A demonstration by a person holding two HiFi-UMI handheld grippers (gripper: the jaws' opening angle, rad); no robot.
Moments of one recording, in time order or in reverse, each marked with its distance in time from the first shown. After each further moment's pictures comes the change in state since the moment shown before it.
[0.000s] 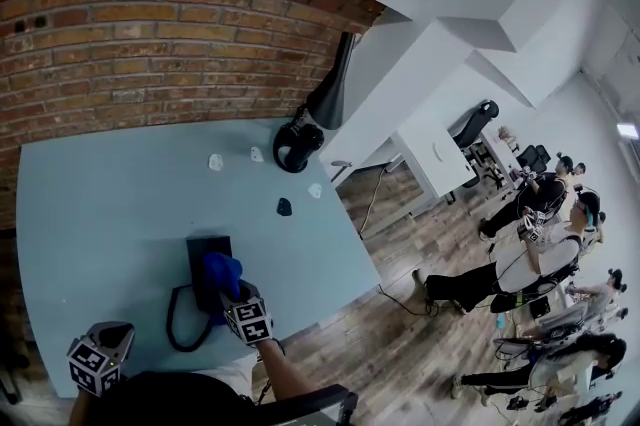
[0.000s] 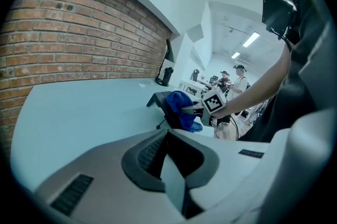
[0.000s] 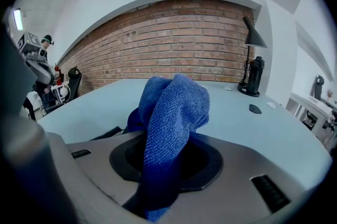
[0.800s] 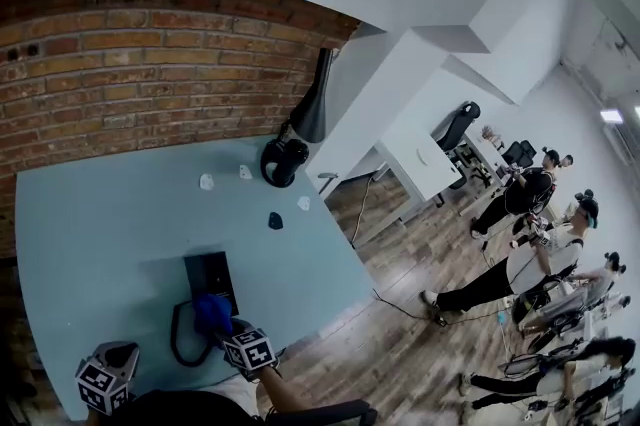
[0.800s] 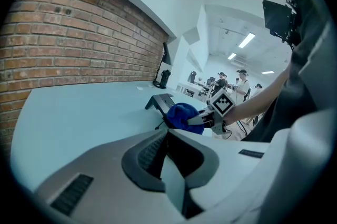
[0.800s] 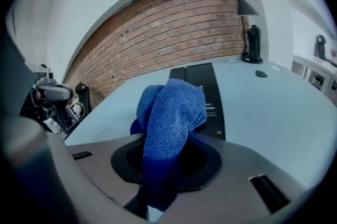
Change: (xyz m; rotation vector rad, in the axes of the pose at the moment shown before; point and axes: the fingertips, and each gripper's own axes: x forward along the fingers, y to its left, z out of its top) left arm -0.006 -0.004 0.001 0.023 -0.025 -0.022; right arm -0.035 0.063 -0.028 0.244 0.153 0.143
